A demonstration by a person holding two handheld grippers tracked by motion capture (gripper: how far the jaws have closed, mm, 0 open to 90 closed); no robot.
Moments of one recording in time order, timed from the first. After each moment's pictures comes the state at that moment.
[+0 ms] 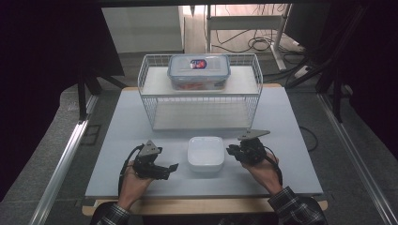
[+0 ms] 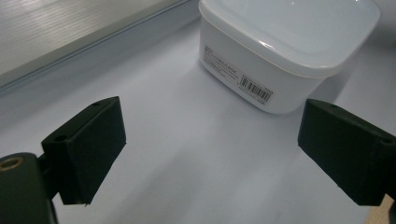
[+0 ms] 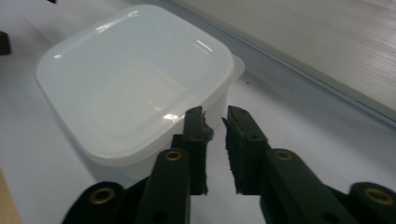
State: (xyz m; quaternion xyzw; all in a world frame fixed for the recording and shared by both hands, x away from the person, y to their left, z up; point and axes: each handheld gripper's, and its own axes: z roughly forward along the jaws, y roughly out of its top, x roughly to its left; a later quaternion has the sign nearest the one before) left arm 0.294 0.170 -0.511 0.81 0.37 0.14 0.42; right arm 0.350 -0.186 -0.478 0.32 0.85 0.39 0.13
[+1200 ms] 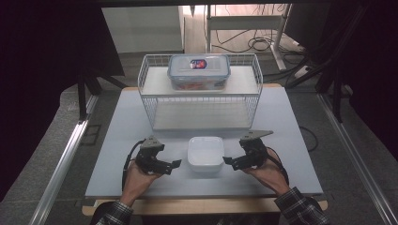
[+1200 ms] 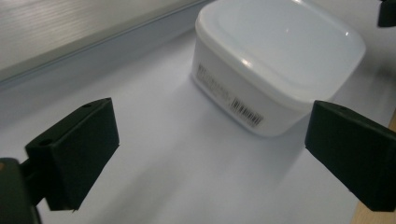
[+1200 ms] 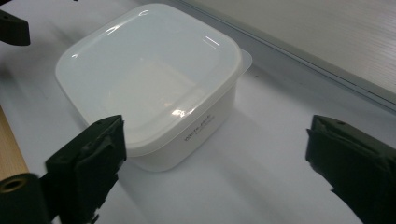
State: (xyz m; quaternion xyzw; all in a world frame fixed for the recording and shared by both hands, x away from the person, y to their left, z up) left arm 0.310 0.163 -0.501 0.80 0.40 0.09 0.44; right arm 0.346 -0.190 -0.475 0.33 0.85 0.40 0.10
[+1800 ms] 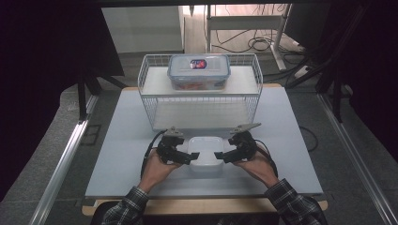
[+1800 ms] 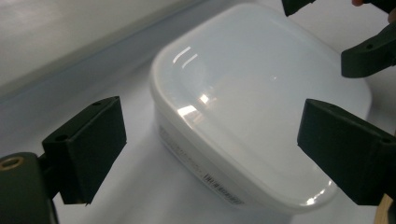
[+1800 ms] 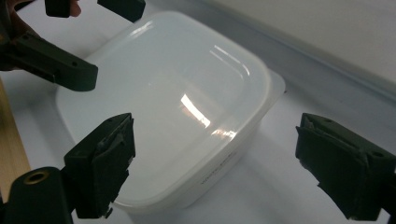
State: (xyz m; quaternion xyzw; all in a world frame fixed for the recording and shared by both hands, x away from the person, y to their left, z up) left arm 0.350 0.110 -0.502 0.82 0.38 0.05 0.43; right arm 0.370 -0.163 -0.479 0.33 0.86 0.39 0.05
